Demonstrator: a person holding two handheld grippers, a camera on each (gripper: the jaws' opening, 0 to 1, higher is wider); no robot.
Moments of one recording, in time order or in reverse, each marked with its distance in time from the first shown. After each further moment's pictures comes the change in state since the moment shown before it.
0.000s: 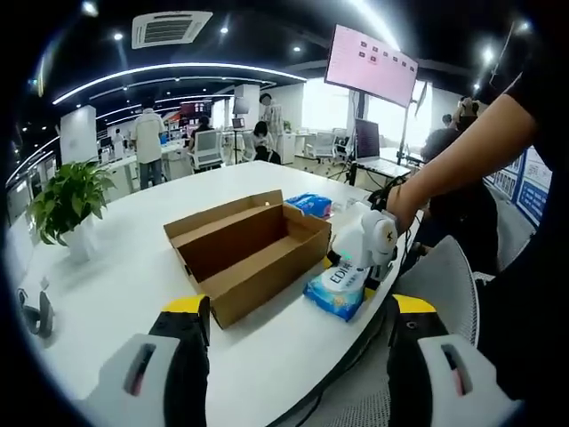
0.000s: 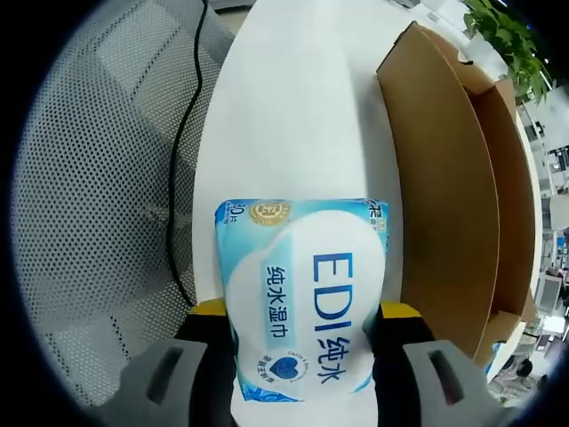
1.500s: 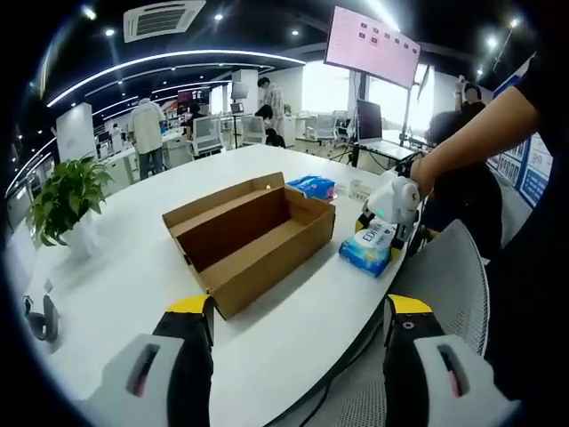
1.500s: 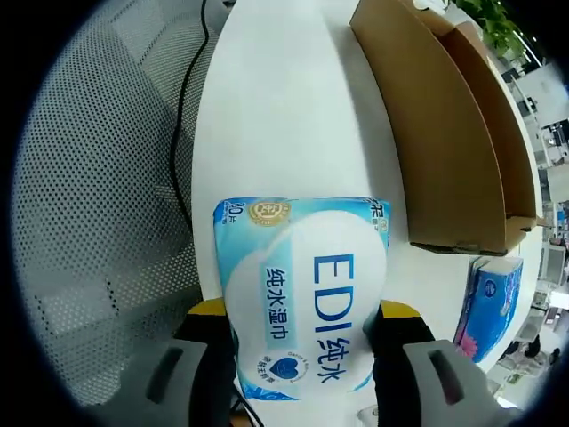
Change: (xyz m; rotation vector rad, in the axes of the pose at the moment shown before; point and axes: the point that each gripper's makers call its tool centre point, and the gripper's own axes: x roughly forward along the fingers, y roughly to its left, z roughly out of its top) left arm 0.006 0.003 -0.016 0.027 0.096 0.017; right arm -0.005 0.013 -0.090 0.088 0.045 -0.004
